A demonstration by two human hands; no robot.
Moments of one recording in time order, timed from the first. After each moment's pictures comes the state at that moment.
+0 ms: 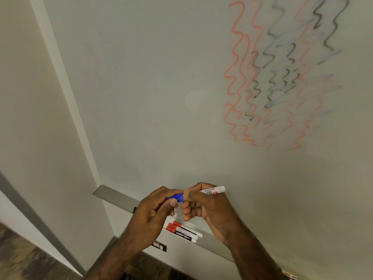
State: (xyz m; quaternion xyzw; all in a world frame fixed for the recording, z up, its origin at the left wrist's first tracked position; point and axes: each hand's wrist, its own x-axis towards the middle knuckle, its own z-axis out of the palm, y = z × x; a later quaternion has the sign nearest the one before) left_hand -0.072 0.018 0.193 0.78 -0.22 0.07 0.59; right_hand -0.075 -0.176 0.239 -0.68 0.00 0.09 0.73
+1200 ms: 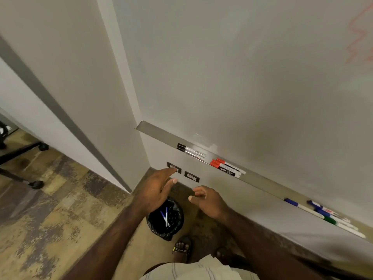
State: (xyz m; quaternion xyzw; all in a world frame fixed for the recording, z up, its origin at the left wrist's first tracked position) left_hand -0.113 0.178 0.029 0.91 -0.11 -0.08 0.38; right_hand -0.120 -0.062 -0.019 -0.84 0.09 0.30 0.44
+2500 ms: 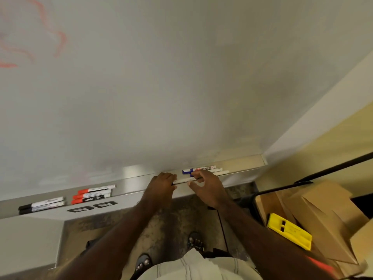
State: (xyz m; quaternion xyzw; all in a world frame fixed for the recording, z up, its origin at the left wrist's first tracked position) left_hand -0.103 -0.294 -0.026 0.88 -0.40 -0.23 0.13; right_hand -0.234 -0.453 0.001 -0.84 0.33 0.03 0.43
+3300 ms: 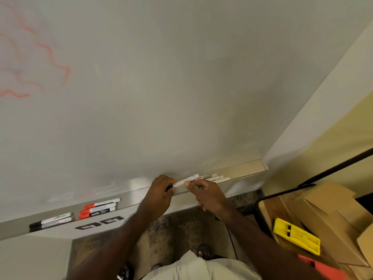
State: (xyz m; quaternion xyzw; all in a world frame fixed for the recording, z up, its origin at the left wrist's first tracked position) left_hand -0.105 -0.280 0.015 0.84 -0.41 -0.15 0.32; right_hand -0.244 -0.443 0.046 -0.71 0.37 0.02 0.60
